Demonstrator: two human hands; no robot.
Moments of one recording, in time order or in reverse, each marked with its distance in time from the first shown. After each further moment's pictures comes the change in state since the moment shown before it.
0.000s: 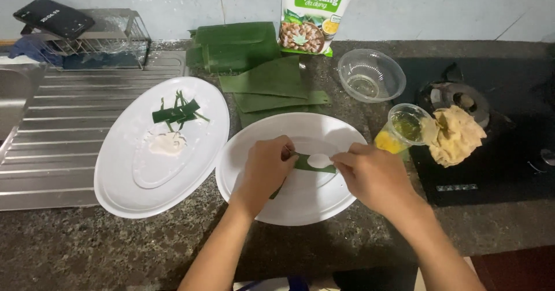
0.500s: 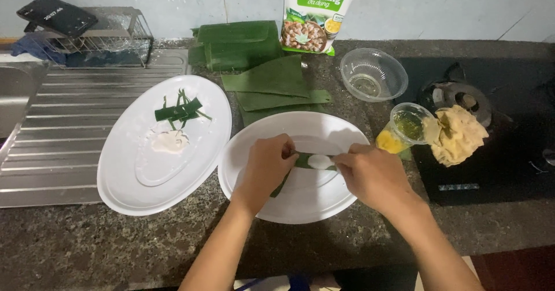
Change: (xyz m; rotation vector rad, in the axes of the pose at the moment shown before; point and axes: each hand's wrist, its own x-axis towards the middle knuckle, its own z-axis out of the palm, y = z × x) left_hand 0.007 -0.013 0.005 0.022 0.008 0.016; right_hand 0.006 -0.005 0.004 -0.010 -0.073 0.079
